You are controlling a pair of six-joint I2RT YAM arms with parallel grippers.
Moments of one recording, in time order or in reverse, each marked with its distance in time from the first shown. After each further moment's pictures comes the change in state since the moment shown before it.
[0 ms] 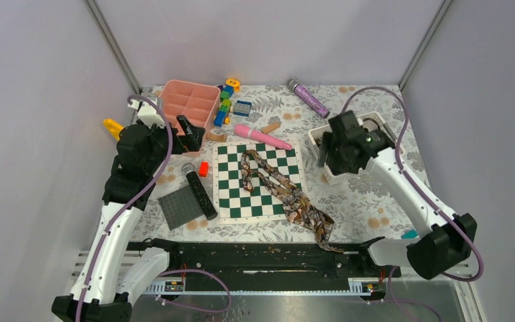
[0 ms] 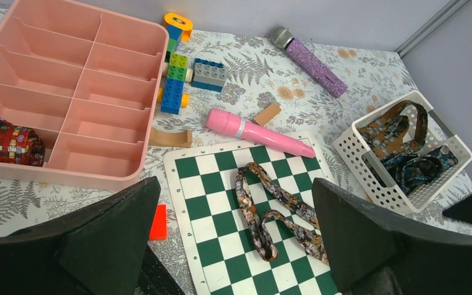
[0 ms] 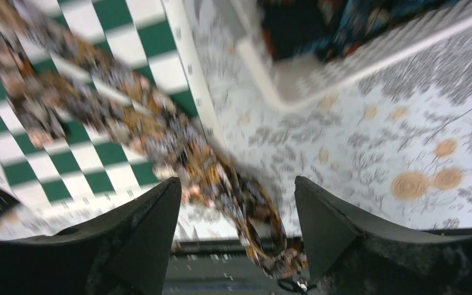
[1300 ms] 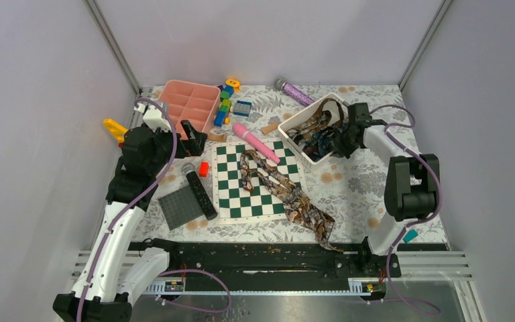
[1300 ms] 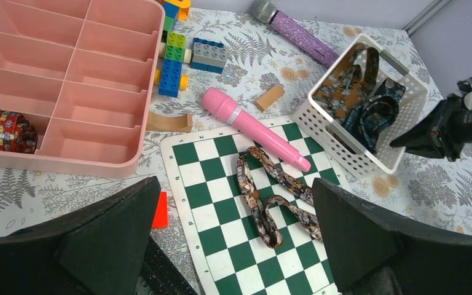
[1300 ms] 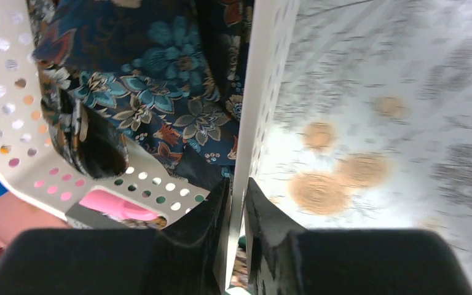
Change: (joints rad) left arm 0.000 0.001 -0.051 0.002 0.027 0.017; right arm -0.414 0.448 0.005 0.417 -0.230 0.309
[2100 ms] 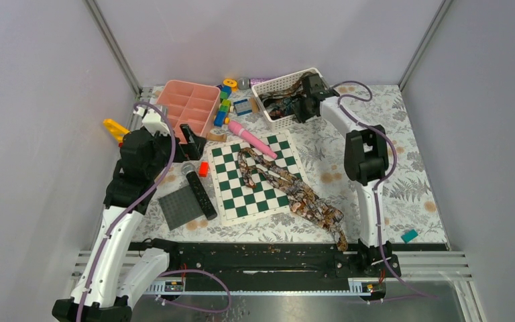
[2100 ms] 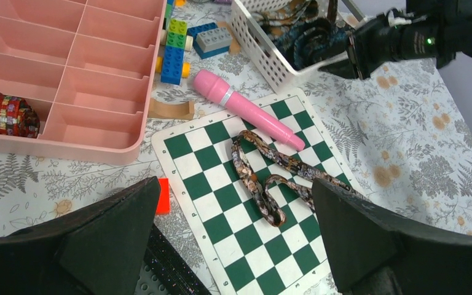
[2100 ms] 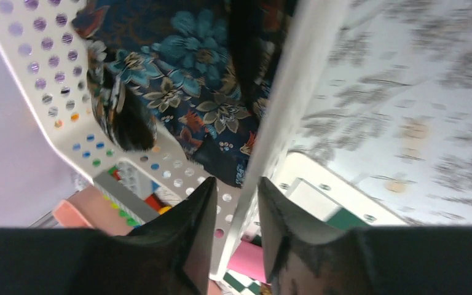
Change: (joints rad) left arm 0.000 -0.028 0.000 -0.055 -0.001 0.003; right arm 0.235 0.546 0.726 0.002 0.118 0.433
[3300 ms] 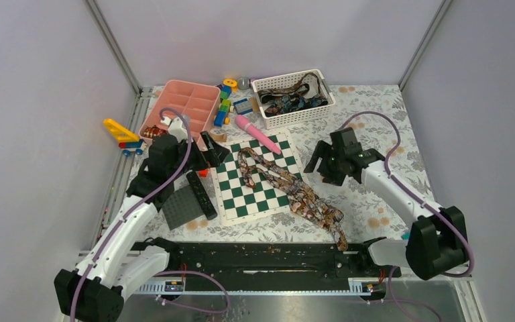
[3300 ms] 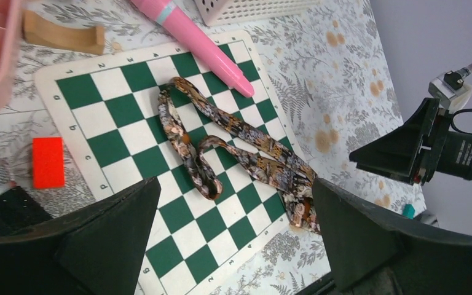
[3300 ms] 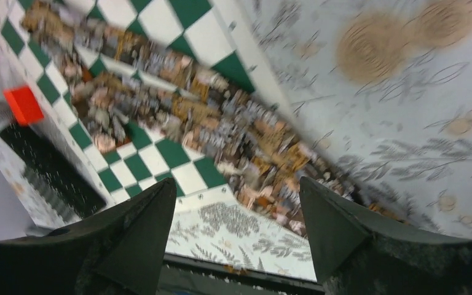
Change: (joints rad) left arm -0.121 0.082 -0.167 0.147 0.061 -0.251; right arm 0.022 -0.947 -1.001 0.028 -0.151 -0.573
